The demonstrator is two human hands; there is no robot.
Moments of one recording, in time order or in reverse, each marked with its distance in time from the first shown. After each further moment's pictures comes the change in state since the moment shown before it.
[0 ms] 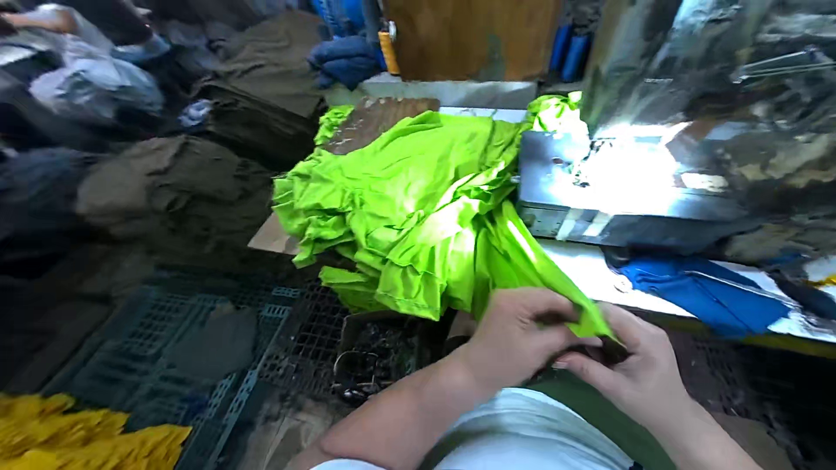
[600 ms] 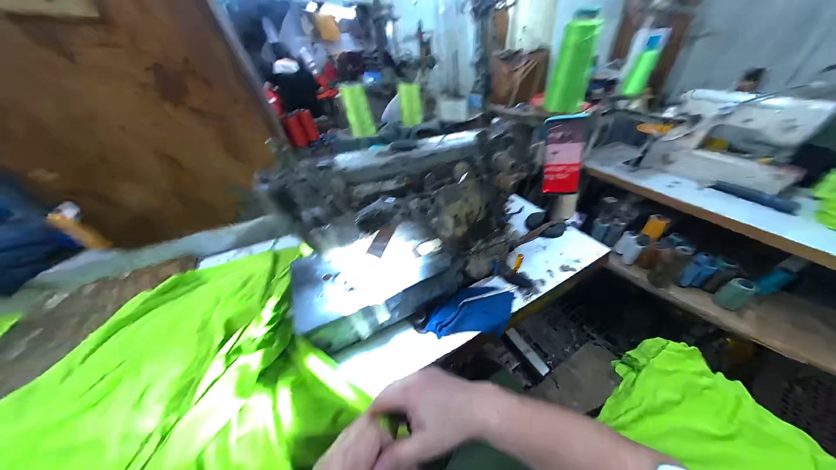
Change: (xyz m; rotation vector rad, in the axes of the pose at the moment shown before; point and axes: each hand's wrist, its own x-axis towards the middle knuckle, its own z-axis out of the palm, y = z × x) left_hand -0.002 -0.002 0.017 0.736 -0.263 0.161; right_hand 0.026 -0.001 -0.028 -0.011 -0.379 0.041
